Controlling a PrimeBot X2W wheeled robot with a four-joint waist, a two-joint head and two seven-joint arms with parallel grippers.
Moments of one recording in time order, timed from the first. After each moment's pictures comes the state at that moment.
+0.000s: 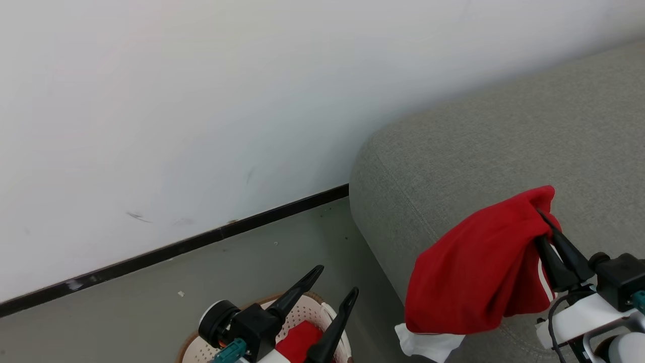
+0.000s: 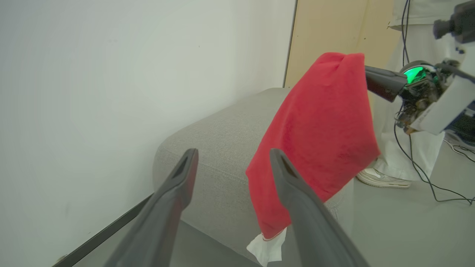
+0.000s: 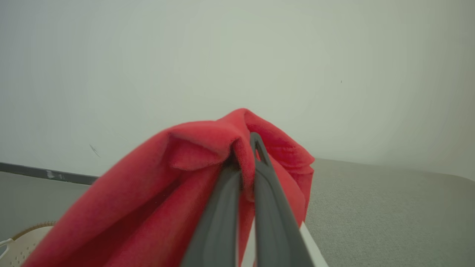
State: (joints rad) left arm -0.13 0.06 -0.57 0.04 -0.36 -0.09 -0.17; right arm -0.04 -0.25 0.04 -0.03 0.00 0.13 -0.26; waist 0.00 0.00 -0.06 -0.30
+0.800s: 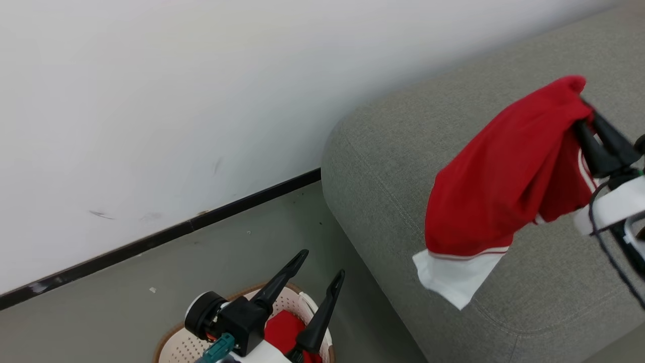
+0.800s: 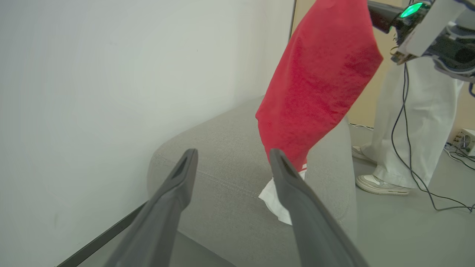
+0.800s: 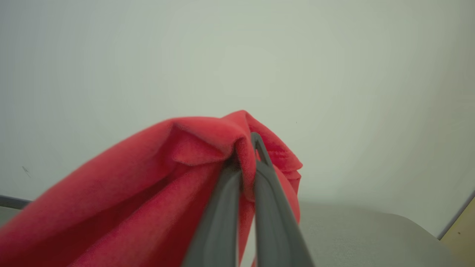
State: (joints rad) left arm -0.13 0.06 -0.54 0.03 -0.34 -0.05 -0.20; right arm -0.39 -0.40 0.13 0.09 0.10 0.13 -0.23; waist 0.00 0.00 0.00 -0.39
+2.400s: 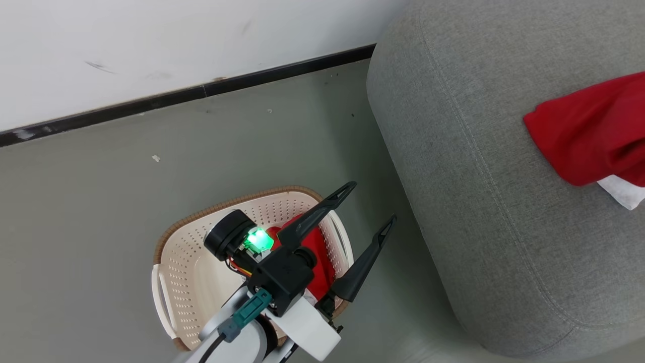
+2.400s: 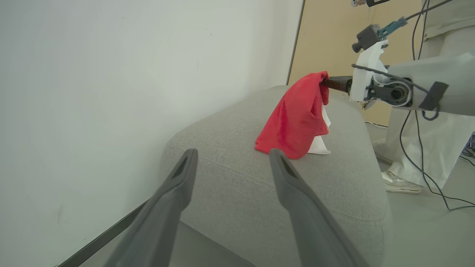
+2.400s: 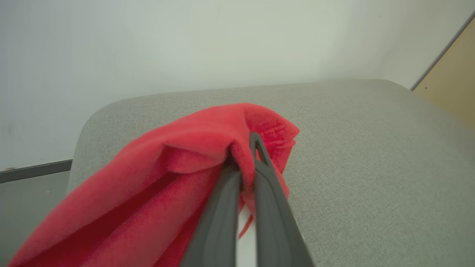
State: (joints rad) left arm -0.35 0.08 -0.61 -0.16 -0.23 -0.06 -0.07; right arm -0.60 -0.44 -0.15 0.64 0.17 0.13 -0.25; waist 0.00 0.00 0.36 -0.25
